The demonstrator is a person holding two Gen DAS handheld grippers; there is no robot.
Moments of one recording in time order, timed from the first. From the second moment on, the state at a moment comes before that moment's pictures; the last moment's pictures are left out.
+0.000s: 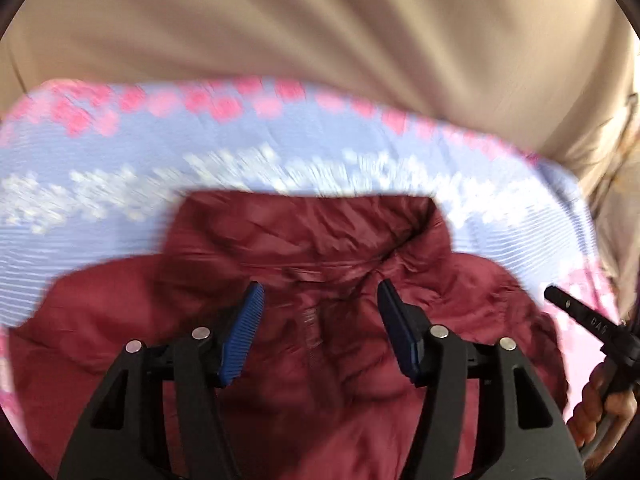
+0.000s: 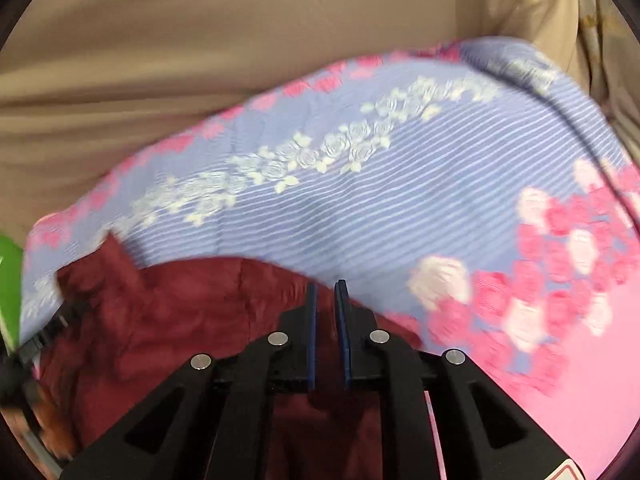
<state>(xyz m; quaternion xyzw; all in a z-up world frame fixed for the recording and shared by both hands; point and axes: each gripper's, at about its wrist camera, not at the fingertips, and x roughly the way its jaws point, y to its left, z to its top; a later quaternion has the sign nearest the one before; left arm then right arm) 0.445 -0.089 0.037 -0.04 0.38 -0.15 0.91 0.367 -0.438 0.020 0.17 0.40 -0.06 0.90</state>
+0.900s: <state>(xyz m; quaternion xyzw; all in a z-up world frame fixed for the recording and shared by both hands) 0.180 0.095 0.012 0.00 0.42 -0.07 0.90 0.105 -0.439 0.010 0.12 0.43 -0.06 0.89</state>
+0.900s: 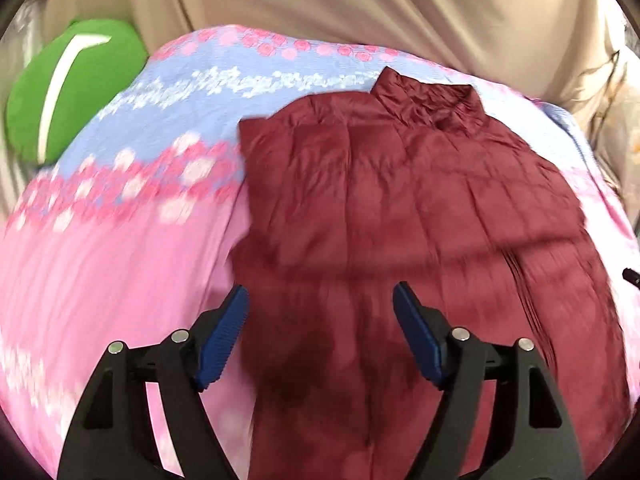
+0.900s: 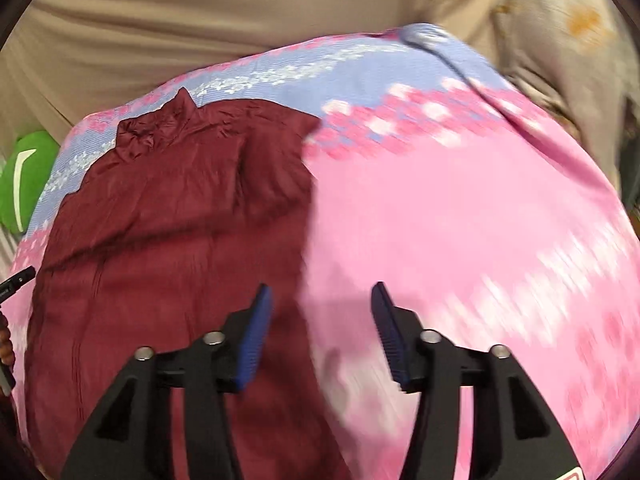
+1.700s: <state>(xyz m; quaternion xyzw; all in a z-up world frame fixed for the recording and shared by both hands) -0.032 0.132 -0.034 -0.13 0.50 -0.16 0.84 -0.106 -0.427 -0.043 0.22 0.42 0.05 0.88</state>
